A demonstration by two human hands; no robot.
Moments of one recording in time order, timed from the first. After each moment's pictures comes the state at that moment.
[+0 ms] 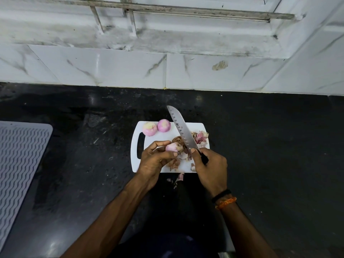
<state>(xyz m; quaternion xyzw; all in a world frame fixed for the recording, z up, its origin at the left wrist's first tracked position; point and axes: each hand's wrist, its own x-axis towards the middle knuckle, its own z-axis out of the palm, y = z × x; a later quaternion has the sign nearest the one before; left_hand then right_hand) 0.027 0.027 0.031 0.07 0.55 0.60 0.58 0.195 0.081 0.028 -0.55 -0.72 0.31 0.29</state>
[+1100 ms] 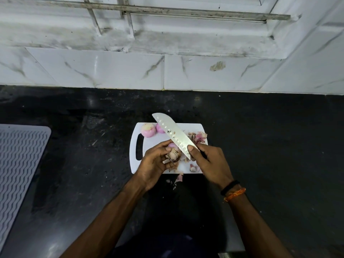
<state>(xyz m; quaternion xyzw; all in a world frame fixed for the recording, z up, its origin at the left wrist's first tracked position) 0.022 0.026 0.033 0.12 0.47 0.57 0.66 0.198 0.100 0.062 -0.44 -0.76 0.42 0.23</state>
